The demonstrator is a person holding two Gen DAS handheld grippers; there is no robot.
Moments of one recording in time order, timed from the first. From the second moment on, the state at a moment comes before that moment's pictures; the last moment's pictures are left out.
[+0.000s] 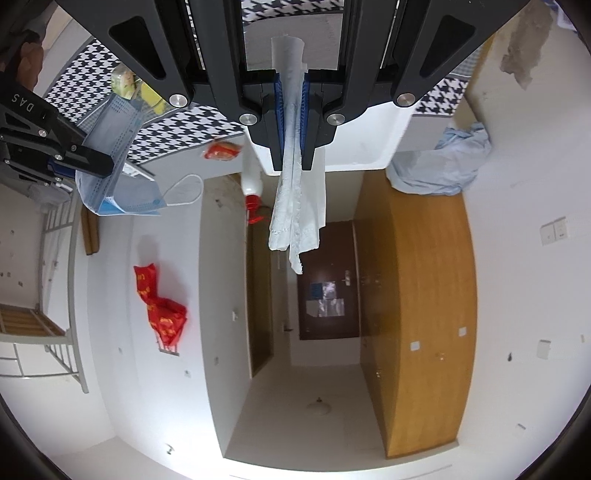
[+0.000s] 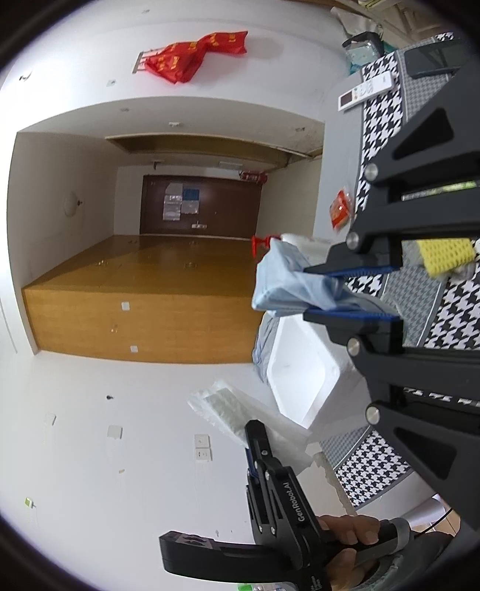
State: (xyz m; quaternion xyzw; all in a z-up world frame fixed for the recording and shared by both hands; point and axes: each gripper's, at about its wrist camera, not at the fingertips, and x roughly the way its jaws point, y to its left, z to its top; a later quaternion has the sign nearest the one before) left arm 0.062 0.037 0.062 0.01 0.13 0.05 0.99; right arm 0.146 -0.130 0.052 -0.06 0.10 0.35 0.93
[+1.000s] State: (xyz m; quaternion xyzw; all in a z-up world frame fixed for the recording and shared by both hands) left arm 0.073 0.077 0.065 0.00 0.15 0.07 0.99; right arm 0.150 -0.081 0.069 -0.08 0.08 0.39 0.91
